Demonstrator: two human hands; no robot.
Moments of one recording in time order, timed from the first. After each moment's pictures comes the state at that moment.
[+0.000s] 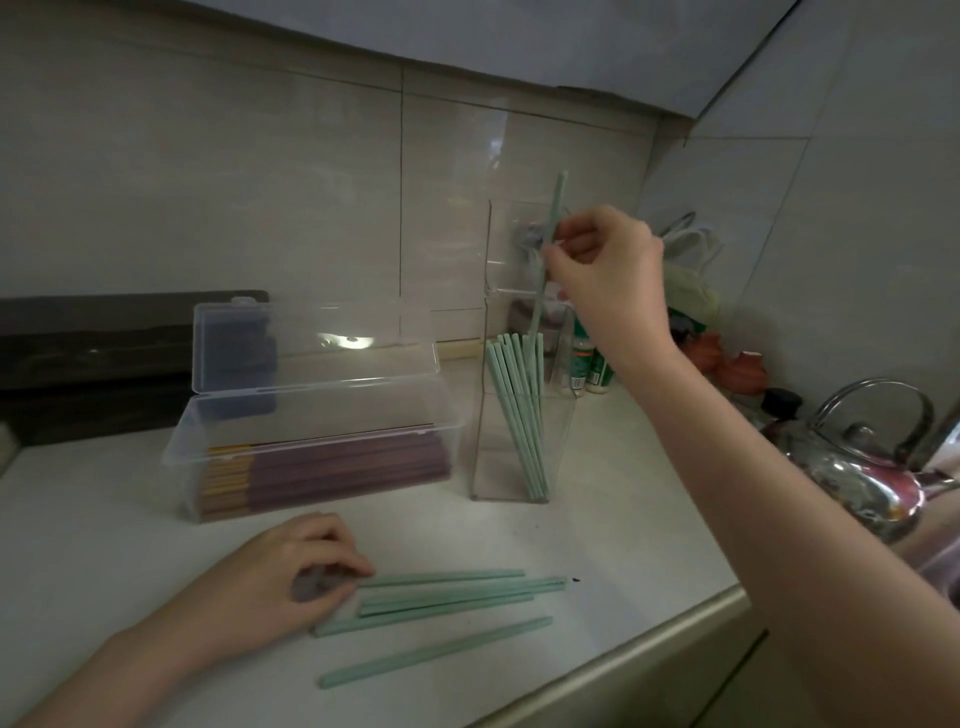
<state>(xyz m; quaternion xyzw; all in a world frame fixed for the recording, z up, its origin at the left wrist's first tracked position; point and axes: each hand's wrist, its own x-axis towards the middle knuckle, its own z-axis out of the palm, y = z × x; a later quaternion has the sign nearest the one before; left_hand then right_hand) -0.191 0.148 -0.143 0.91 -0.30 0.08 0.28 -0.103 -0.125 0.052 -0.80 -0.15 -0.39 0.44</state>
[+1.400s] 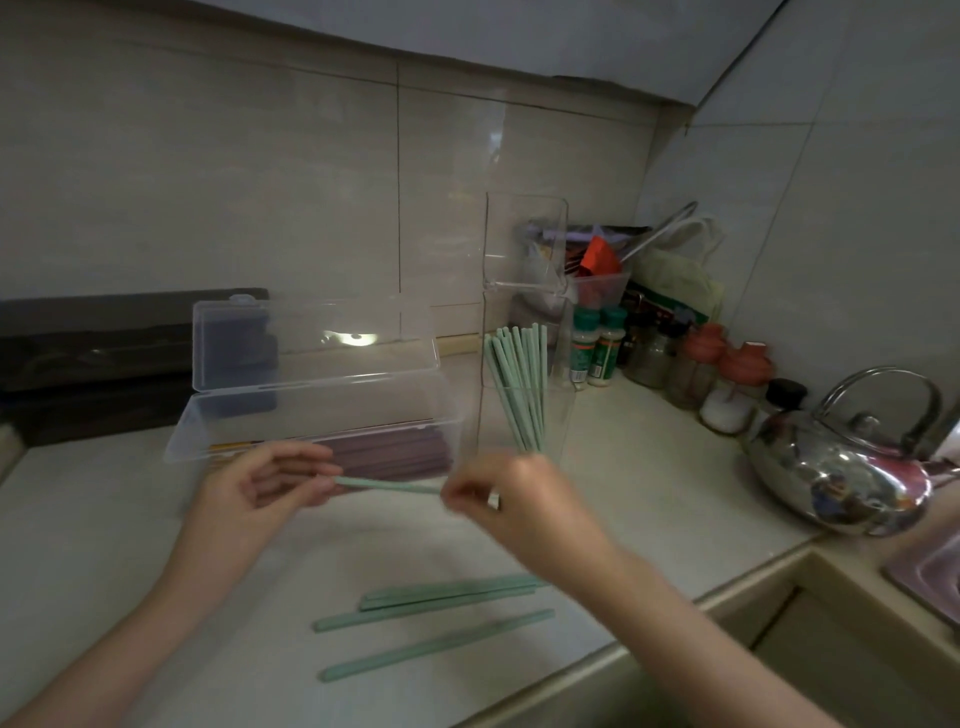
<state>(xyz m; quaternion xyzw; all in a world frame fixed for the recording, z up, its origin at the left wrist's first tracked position) -0.187 0.138 -0.113 0.72 -0.10 0.19 0.66 -0.179 -0.105 -0.068 -0.91 -0.31 -0.10 0.27</state>
